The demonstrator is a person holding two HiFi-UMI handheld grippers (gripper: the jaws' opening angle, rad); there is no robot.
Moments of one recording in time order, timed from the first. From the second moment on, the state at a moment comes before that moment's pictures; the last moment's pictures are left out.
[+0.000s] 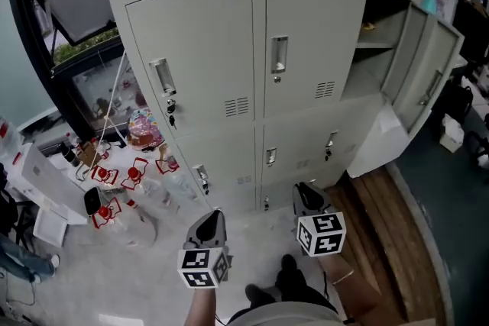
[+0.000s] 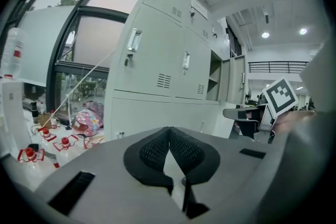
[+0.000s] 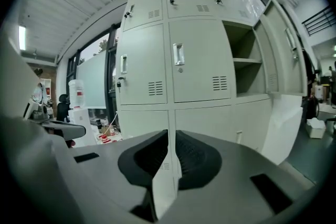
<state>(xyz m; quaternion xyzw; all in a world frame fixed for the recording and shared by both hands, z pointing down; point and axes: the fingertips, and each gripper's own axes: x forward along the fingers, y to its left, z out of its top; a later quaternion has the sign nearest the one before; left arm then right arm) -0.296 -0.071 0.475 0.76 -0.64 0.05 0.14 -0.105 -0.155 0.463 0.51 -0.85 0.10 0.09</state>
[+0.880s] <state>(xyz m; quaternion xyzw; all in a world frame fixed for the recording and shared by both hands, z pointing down) 0.026 -0.212 0.467 0.86 -0.48 0.07 0.12 0.279 -0.220 0.432 0.69 -0.71 0.09 0.04</state>
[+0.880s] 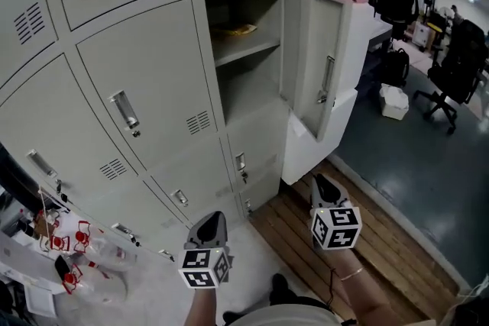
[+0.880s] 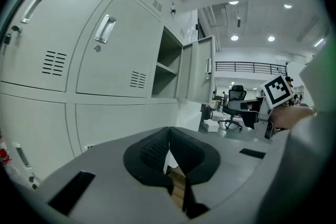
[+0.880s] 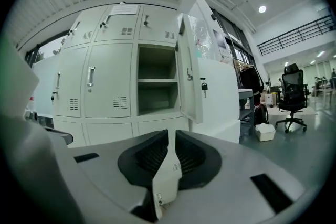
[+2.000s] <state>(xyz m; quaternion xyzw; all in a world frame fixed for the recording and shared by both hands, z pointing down) 0.138 -0.291 0.464 0.87 -0.47 0.08 0.11 0.370 -0.340 0.409 0.63 -0.77 0.06 0.03</state>
